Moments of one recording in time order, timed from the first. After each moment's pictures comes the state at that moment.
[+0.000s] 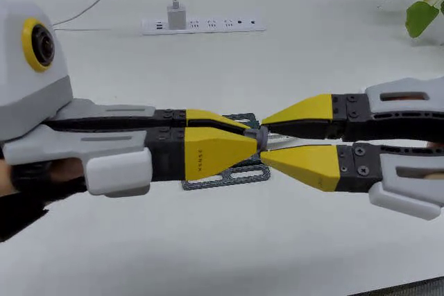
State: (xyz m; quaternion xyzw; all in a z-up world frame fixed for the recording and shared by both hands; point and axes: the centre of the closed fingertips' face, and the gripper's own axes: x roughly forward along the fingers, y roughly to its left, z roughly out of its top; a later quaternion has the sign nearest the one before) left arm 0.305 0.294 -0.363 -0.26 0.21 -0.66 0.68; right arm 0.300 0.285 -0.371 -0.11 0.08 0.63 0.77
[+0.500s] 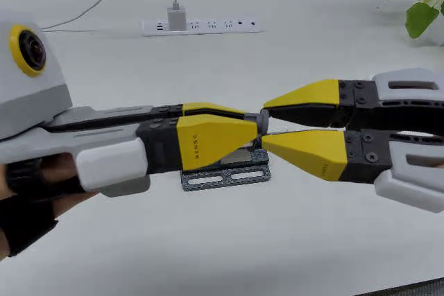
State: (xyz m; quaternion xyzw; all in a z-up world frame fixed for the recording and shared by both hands) left arm 0.309 0.297 -0.348 -0.33 0.19 -0.65 0.66; right arm 0.295 0.303 -0.346 -0.07 0.06 0.63 0.77
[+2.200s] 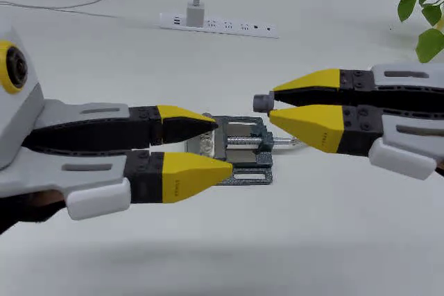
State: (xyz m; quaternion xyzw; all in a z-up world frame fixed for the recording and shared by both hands) left arm 0.309 0.337 -0.402 -0.14 0.15 -0.60 0.77; right arm 0.328 0.316 -0.367 -0.08 0.14 0.63 0.76
